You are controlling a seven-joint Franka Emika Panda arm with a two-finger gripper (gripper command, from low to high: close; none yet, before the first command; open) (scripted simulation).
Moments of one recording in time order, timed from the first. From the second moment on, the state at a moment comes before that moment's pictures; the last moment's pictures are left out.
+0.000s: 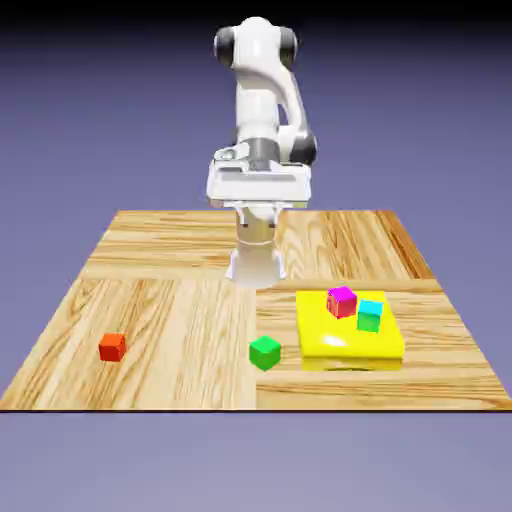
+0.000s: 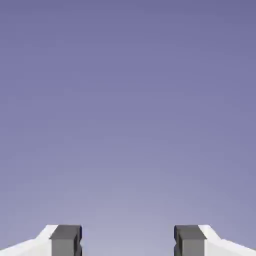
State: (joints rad) arm 0.00 -0.53 -0.02 -2.78 0.03 2.99 0.75
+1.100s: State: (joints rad) arm -0.38 0.67 -0.55 -1.82 0.78 1.64 0.92
